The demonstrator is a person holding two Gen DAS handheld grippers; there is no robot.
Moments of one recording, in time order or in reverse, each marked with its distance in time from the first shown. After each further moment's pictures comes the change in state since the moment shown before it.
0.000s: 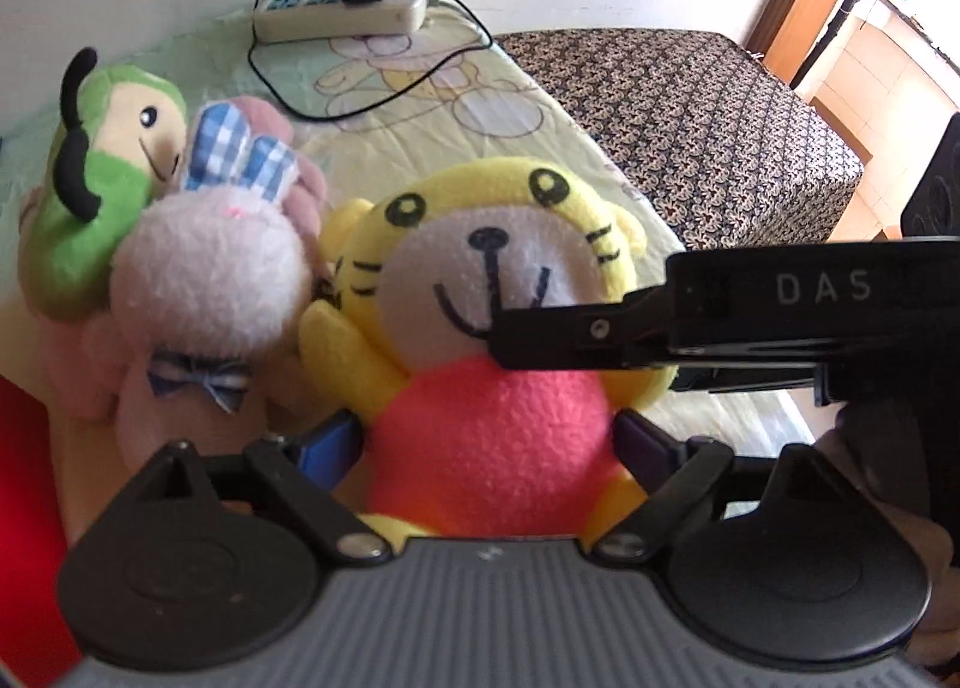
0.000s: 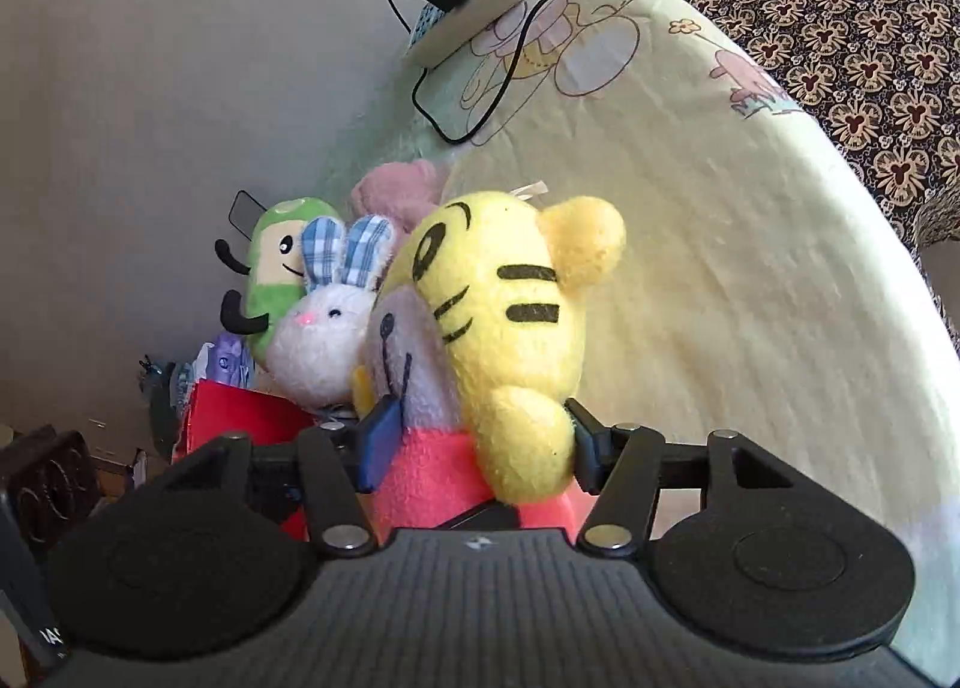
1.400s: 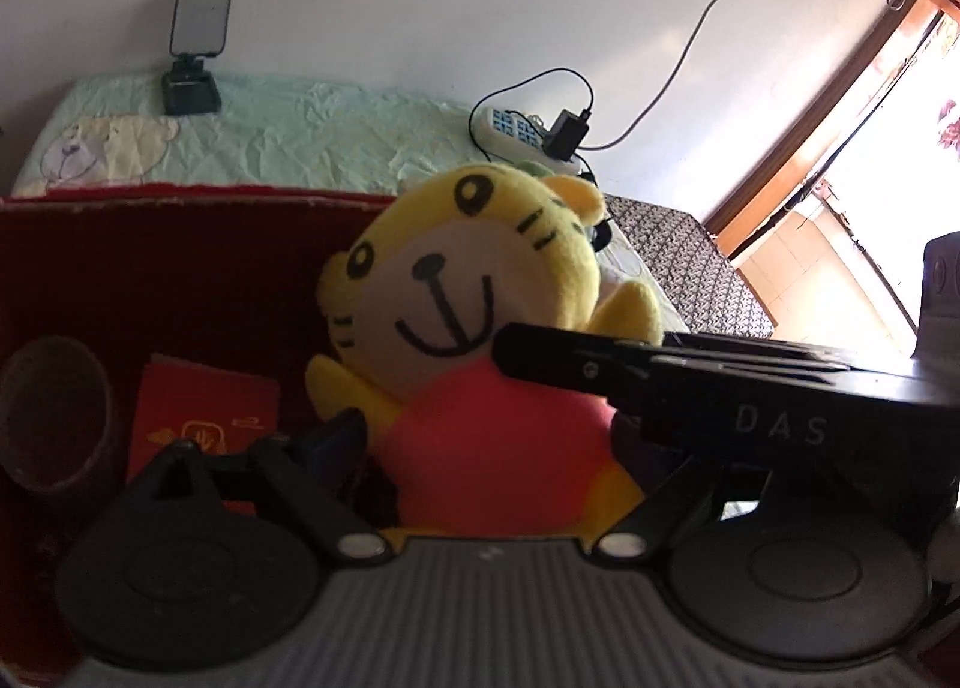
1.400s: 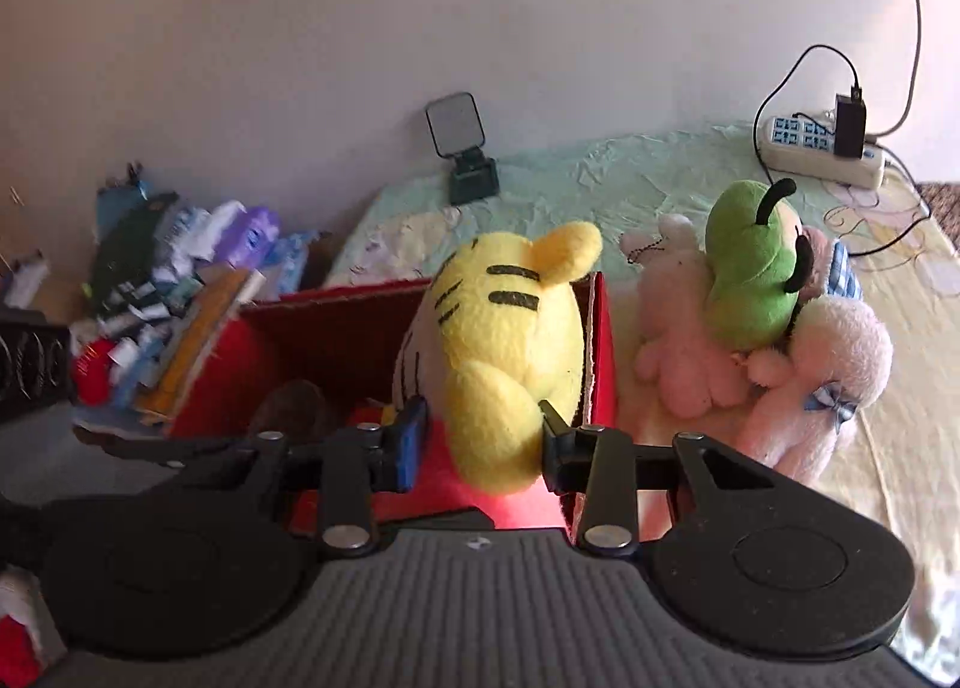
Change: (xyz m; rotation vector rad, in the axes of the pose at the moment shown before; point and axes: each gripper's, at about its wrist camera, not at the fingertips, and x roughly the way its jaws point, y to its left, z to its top) left arm -0.190 0.288 -0.113 -0.234 -0.247 -0.251; right arm 0.112 0.316 -0.151 -0.591 -0.139 -0.251
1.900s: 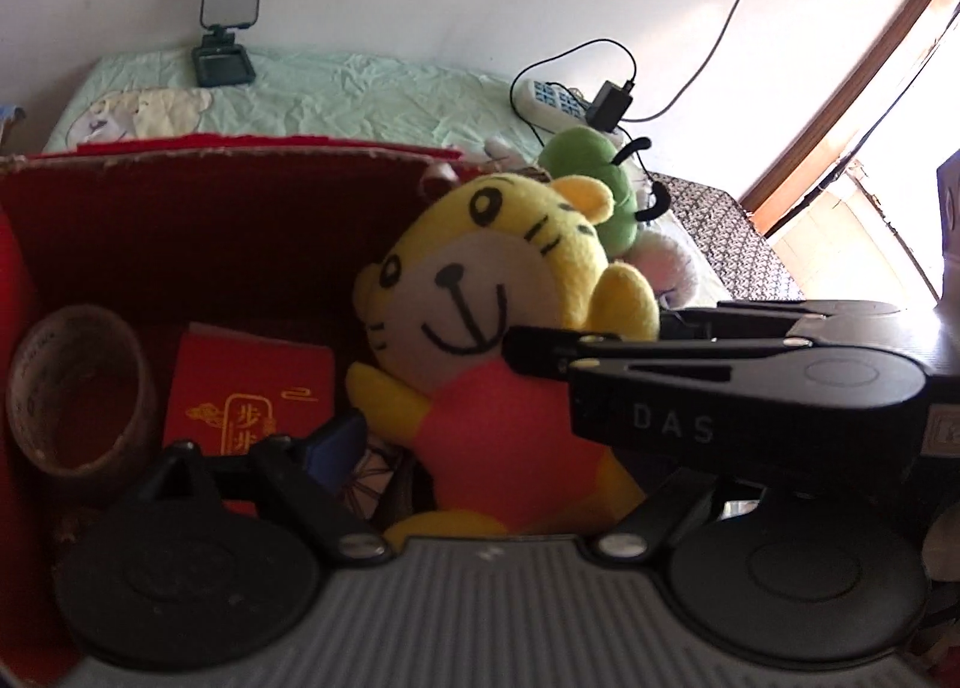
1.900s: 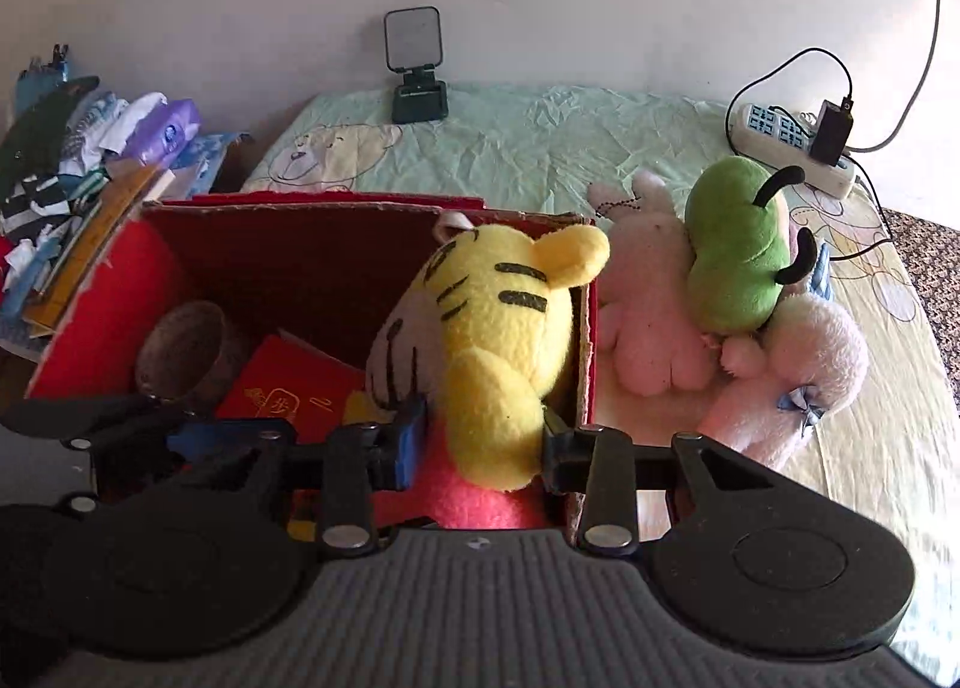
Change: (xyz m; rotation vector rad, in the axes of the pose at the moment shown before) left arm 0.013 0.017 -0.007 -0.002 0.047 0.064; right arm 0.046 0.022 -0.004 -0.129 0.135 -0.218
